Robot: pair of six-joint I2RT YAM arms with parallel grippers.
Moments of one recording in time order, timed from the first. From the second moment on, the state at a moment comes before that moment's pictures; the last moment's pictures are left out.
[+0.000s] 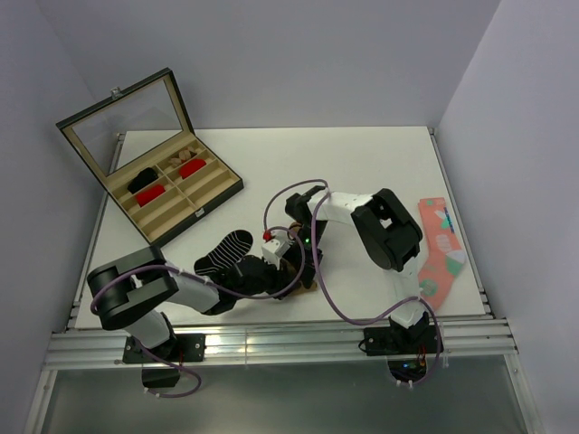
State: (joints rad) left arm -1.07 1.59 0.37 0.81 0.04 -0.59; right arm 0.67 2.06 1.34 -1.11 -0.65 -0.54
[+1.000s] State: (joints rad) left arm -0.97 1.64 0.24 0.96 0.24 -1.07; right arm 0.43 1.48 0.98 -0.81 -0.69 -0.77
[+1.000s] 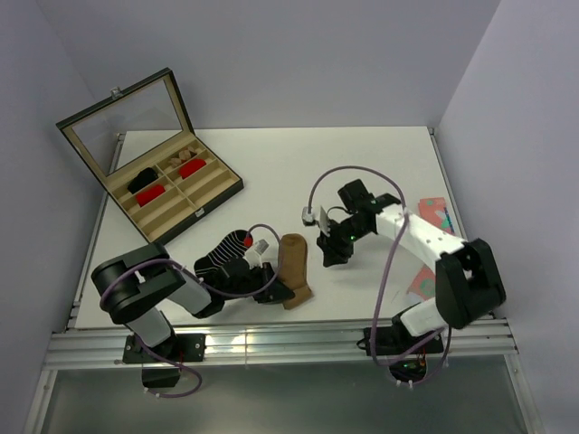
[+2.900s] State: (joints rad) left arm -0.79 1.75 0.44 0.65 0.63 -1.14; right arm 1.16 1.34 0.61 -0.30 -0.09 -0.77
